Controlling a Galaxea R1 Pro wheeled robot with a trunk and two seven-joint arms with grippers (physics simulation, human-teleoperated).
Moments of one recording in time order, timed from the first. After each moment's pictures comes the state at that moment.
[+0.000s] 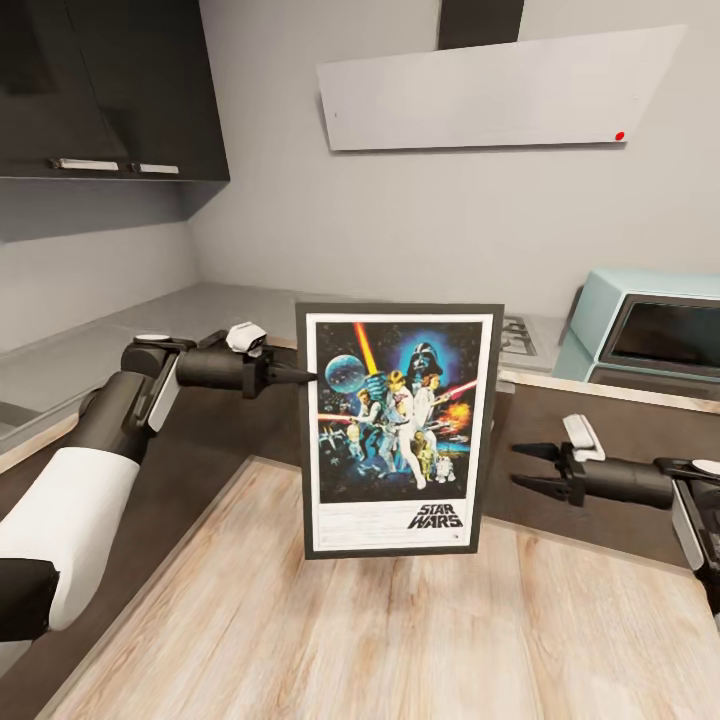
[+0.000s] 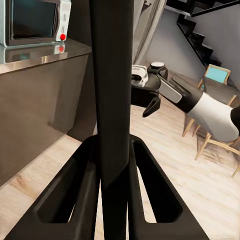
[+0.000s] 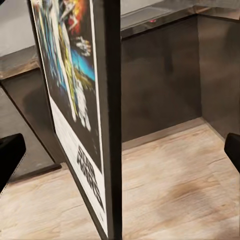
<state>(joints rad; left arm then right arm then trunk) -1.14 0.19 -0.15 -1.01 0.13 0.70 -1.57 -0.64 -0.40 -0.24 -1.21 -0.07 0.49 1.55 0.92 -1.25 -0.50</state>
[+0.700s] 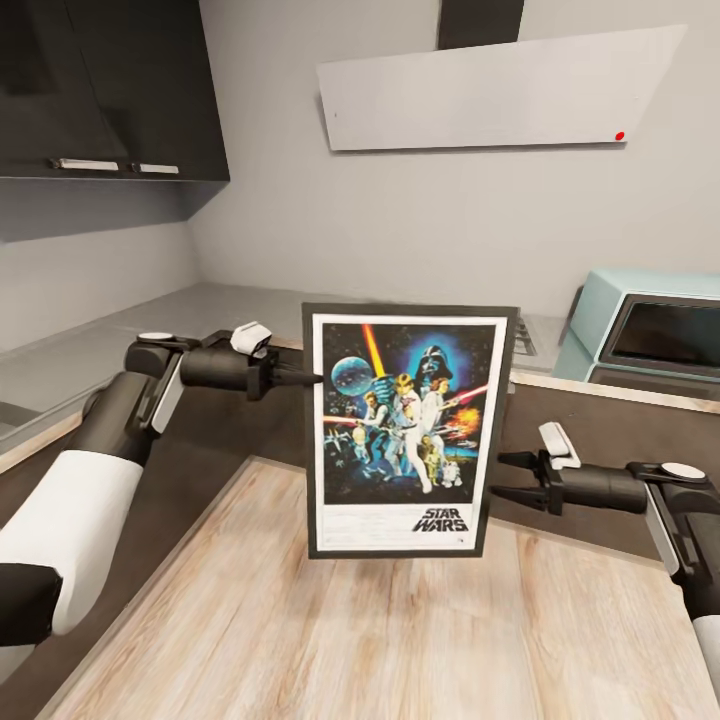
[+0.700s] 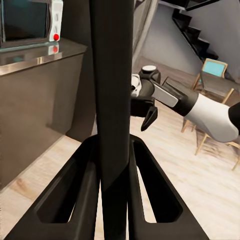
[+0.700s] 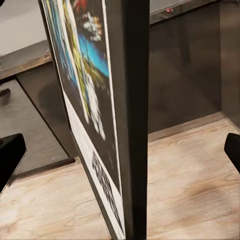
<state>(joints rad) -1.13 0.17 -0.16 -1.06 0.13 0.70 -1.57 -0.63 -0.36 -0.18 -1.23 -0.06 0.51 1.54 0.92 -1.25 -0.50</state>
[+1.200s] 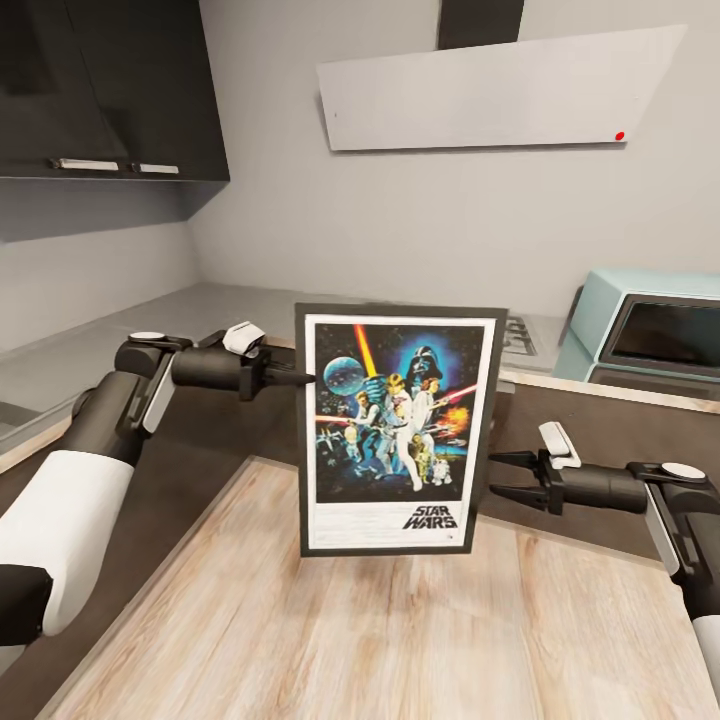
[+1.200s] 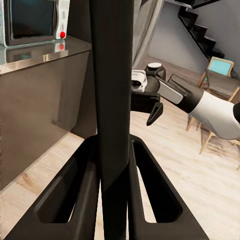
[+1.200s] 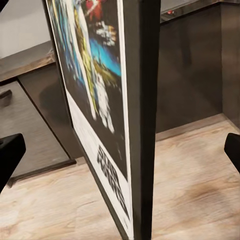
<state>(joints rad) -1.13 0.20 -0.16 -1.06 0.13 0.70 -1.57 -0.63 -0.36 -0.18 -1.23 -0.07 0.51 1.54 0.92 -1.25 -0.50</state>
